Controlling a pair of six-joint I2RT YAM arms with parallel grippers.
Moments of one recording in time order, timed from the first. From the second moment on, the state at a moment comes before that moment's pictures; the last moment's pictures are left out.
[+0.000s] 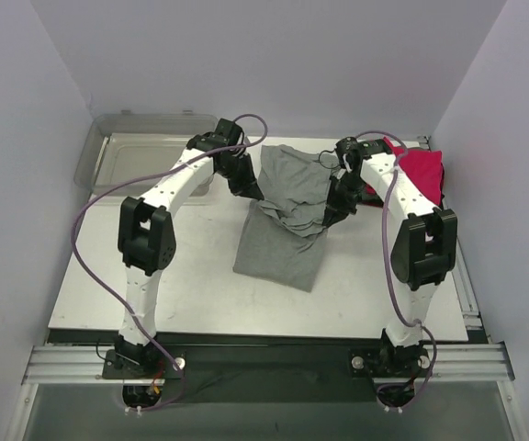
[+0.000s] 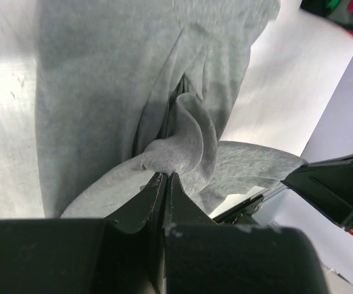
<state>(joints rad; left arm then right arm) -0.44 2.16 2.00 -0.91 0.41 -0.69 0.28 1.89 1.67 -1.22 -0.19 0.54</state>
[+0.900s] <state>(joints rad) -0.36 2.30 2.06 -0.76 0.39 -0.67 0.13 2.17 1.91 -1.15 -0.22 0.50</state>
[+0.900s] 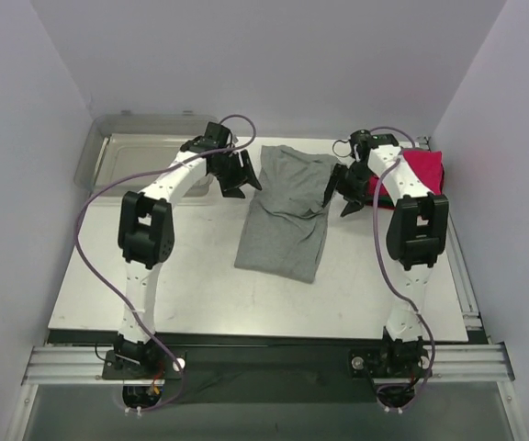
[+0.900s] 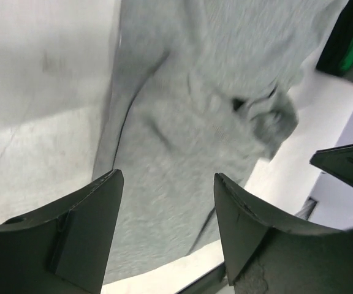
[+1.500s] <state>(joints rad) -0.40 1.74 1.16 -0.66 0.39 -0.50 0.42 1.70 1.10 -0.94 -0.22 0.64</state>
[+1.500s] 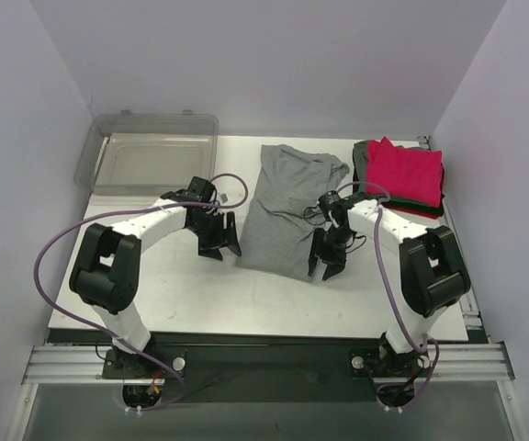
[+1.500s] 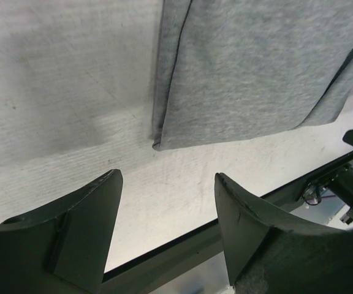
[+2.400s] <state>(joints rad) -0.45 1.85 1.13 -0.58 0.46 -0.52 0.42 1.79 1.02 -0.75 -0.26 0.69</state>
